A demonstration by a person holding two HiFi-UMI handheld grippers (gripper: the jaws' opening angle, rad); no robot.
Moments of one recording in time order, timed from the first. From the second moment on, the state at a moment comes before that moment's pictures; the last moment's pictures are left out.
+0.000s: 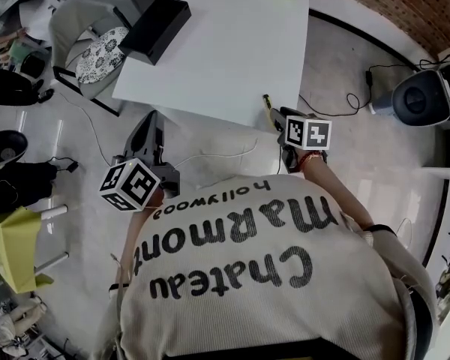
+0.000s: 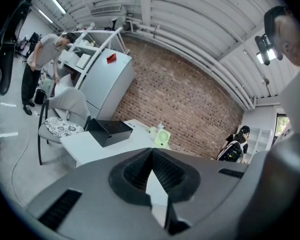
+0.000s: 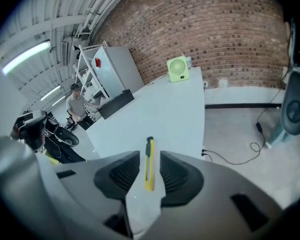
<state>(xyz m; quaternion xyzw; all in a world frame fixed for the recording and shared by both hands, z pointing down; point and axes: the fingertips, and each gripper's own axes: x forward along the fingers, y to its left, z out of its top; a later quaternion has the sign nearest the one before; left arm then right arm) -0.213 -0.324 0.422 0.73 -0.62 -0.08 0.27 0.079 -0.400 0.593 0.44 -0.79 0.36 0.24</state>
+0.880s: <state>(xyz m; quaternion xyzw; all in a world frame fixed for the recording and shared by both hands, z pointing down) -0.203 -0.328 0.431 0.73 -0.63 -0.07 0.27 0.072 -0.391 0.612 0.41 -0.80 0.29 0.33</state>
